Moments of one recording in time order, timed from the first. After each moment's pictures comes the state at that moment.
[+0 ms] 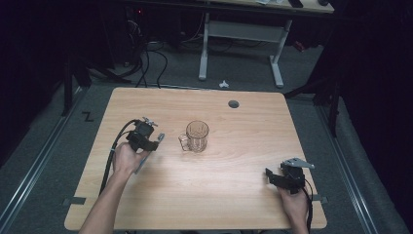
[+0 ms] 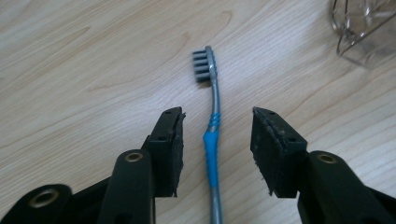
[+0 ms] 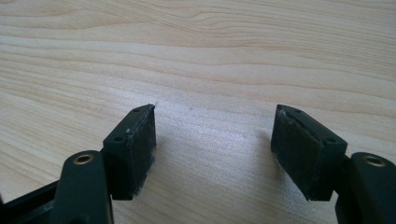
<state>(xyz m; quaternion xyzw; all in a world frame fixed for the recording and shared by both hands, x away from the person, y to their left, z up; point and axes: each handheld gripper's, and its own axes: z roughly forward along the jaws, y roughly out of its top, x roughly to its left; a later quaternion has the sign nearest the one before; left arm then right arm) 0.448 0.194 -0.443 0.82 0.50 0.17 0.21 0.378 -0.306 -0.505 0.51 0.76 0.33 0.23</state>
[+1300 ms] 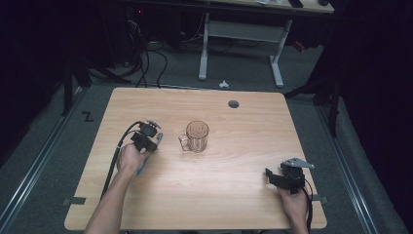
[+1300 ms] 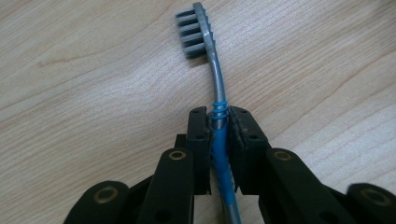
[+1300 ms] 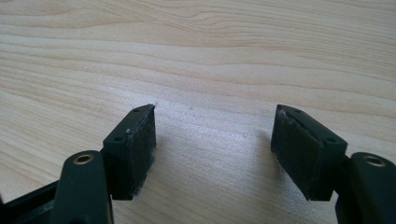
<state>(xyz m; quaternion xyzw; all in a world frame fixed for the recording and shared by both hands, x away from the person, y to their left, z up) 0.467 0.193 -0.473 0.84 0.51 0.13 0.16 0.378 -0.306 -0.505 0.51 0.76 0.33 0.23</state>
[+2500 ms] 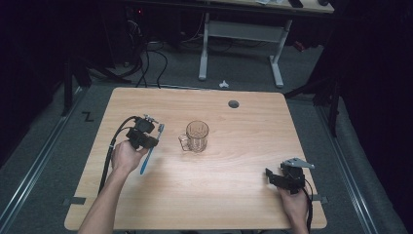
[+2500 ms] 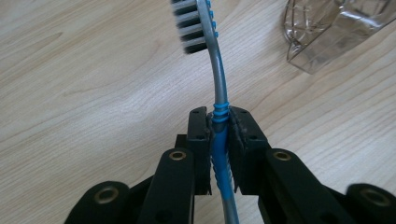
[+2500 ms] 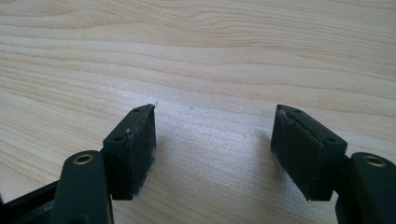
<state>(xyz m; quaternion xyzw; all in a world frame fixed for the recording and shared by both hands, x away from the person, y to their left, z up) 0.440 0.193 -0.418 0.83 0.48 0.13 0.23 0.378 -0.306 -0.505 0.51 0.76 0.33 0.23</state>
